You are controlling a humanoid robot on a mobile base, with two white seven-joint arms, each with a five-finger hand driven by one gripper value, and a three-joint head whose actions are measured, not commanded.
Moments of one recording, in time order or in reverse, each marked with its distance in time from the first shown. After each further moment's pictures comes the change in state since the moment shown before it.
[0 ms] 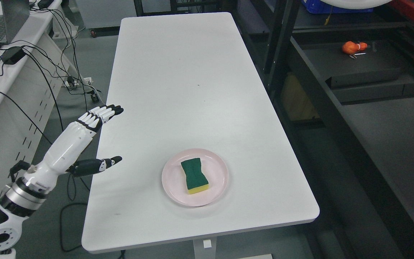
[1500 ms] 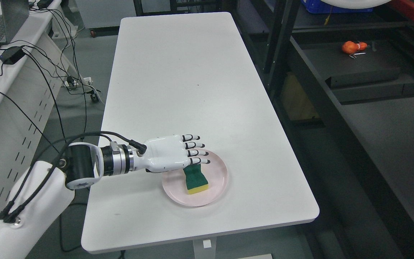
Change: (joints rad) left arm -0.501 0.029 -0.656 0.134 -0.551 -0.121 -0.166; right arm 0.000 0.000 0.000 0.000 0.000 0.000 0.000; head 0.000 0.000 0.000
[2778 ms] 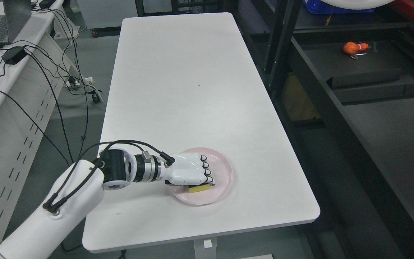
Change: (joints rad) left arm -0.068 -0.094 -0.158 0.164 -0.028 0.000 -0.074; right arm 0.000 0.000 0.000 0.000 0.000 0.000 0.000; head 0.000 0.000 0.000
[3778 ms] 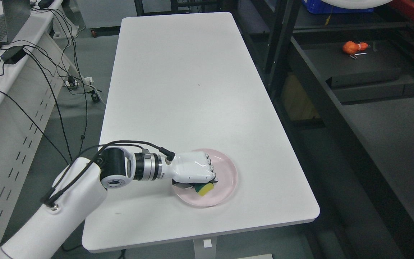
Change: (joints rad) left arm 0.004 -0.019 0.038 0.040 0.256 0.000 -0.019; right arm 0.000 0.000 0.000 0.000 0.000 0.000 0.001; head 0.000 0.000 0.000
